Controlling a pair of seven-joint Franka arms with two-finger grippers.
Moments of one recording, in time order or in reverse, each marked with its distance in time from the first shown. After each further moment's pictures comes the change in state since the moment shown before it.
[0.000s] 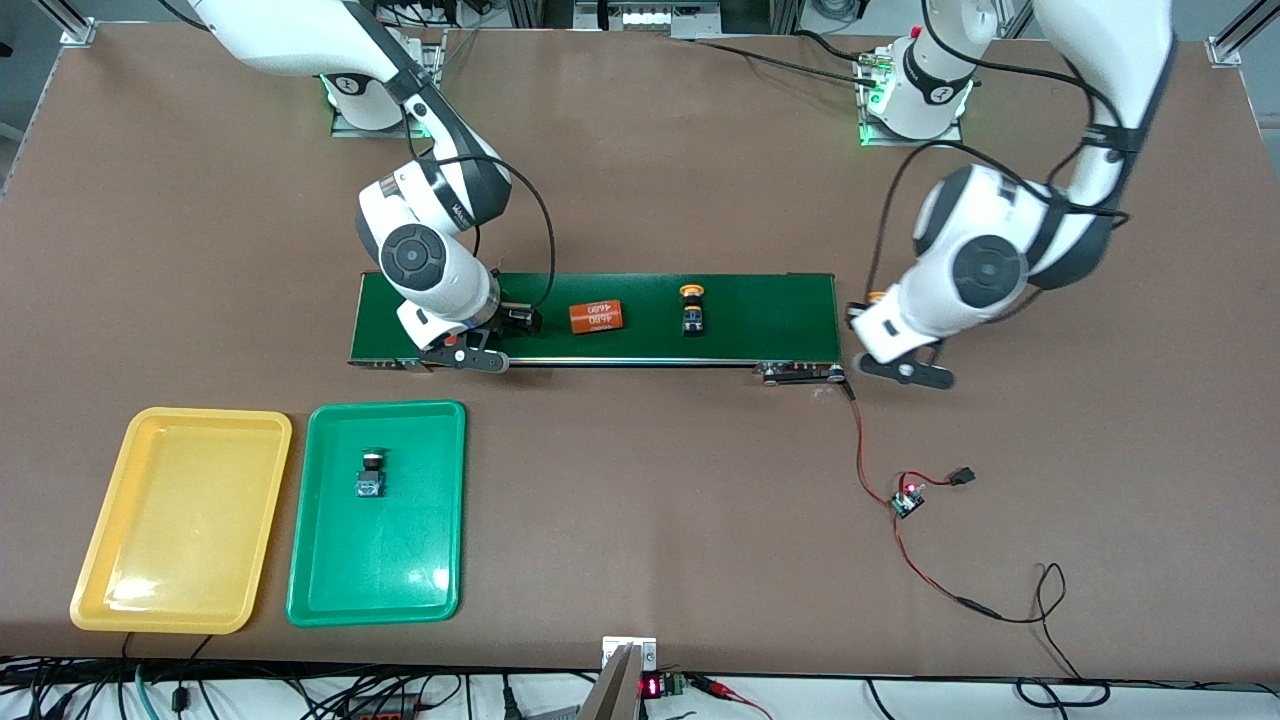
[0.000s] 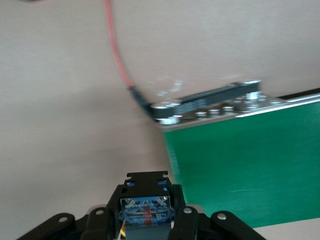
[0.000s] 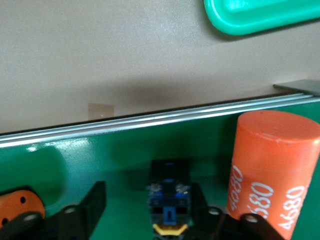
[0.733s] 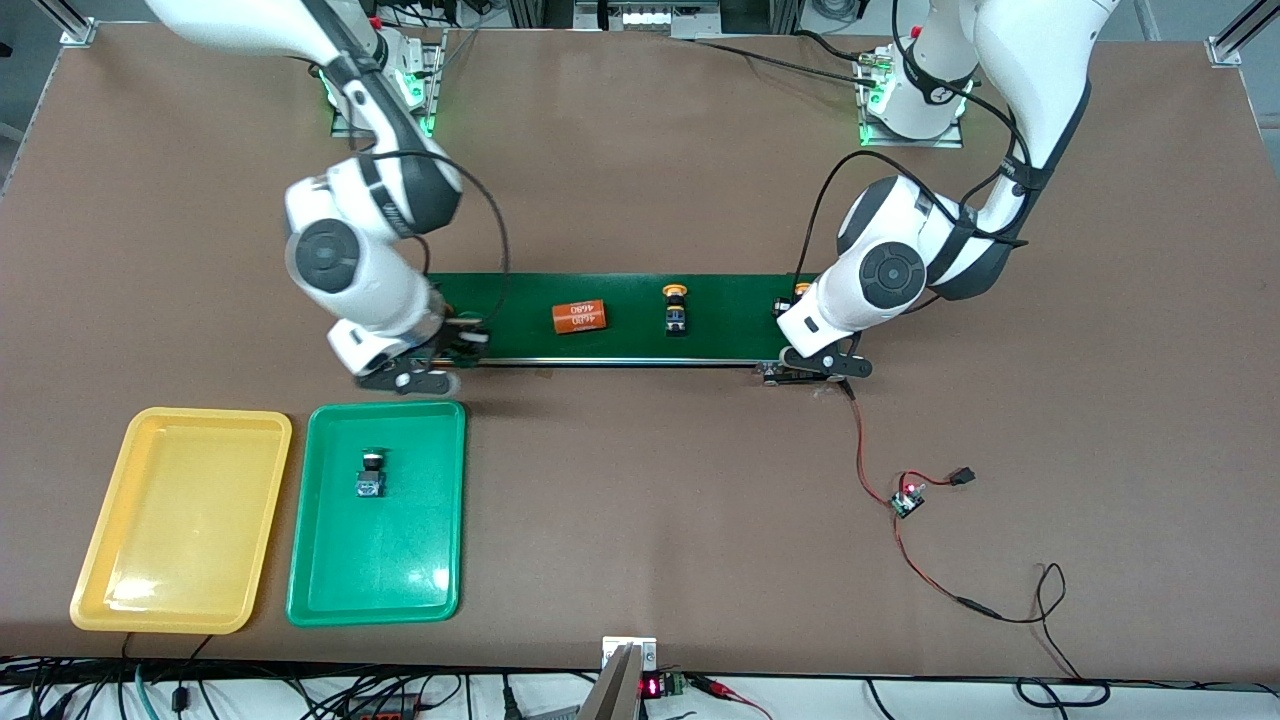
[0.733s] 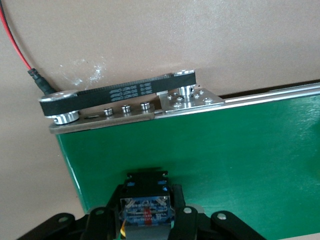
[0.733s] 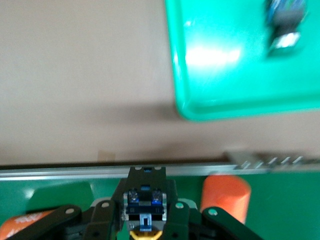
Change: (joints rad) left arm -0.048 0.107 -0.049 0.000 -0.060 0.092 -0.106; right arm -0.103 -0.061 -0.026 0.148 -0.003 -0.070 -0.224
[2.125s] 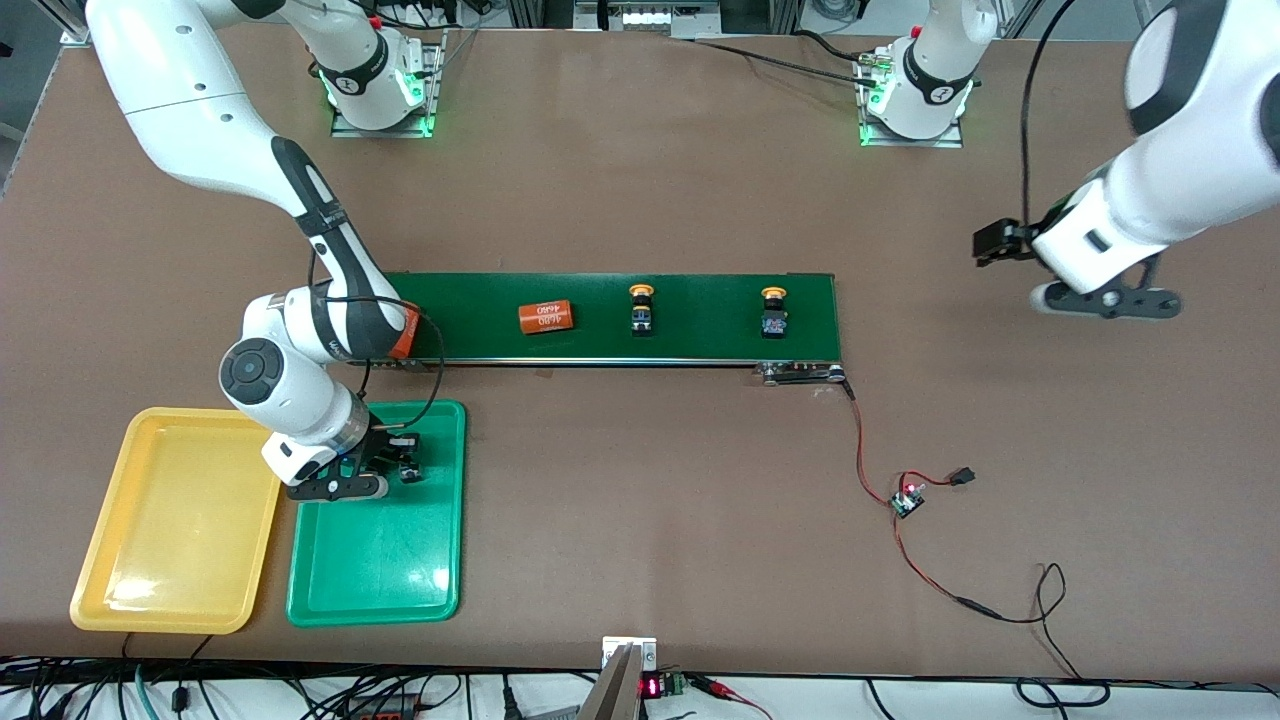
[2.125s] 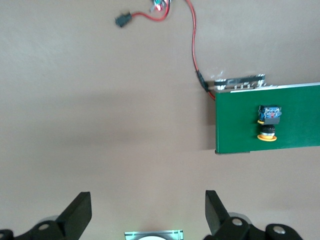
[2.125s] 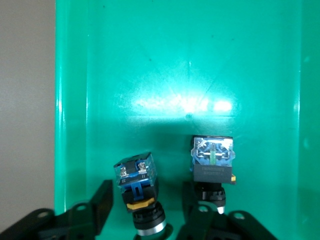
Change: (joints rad) left arm 0.064 -0.364 0.260 0.344 0.000 -0.668 0.253; right arm -0.029 0.343 -0.150 0.203 -0.036 0.276 -0.274
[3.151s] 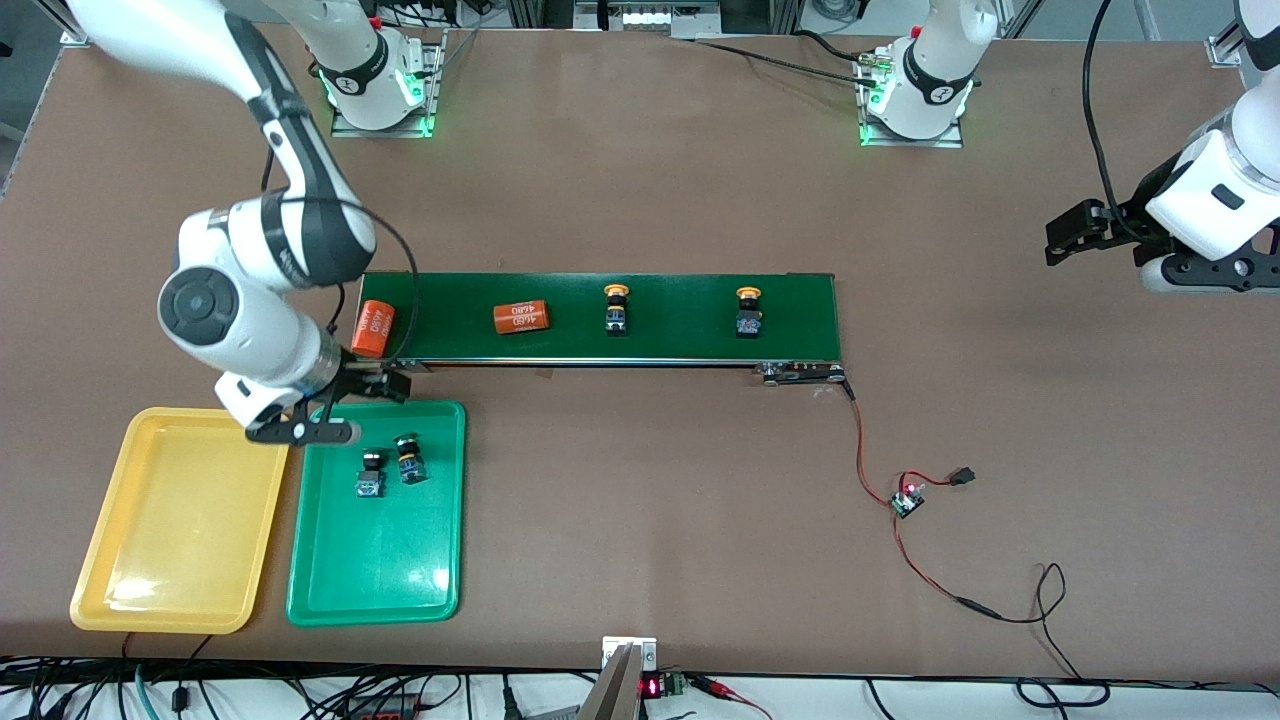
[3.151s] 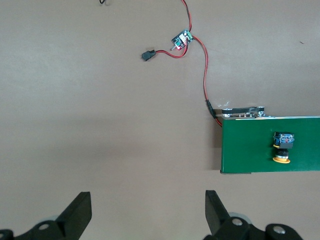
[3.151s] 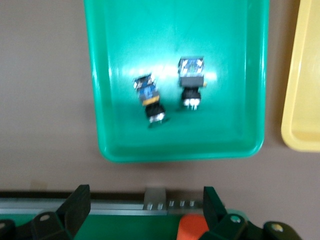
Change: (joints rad) left arm -0.047 -0.027 0.116 0.066 0.000 0.011 0.010; right arm 0.019 -0.343 0.031 -0.156 0.000 -0.356 0.119
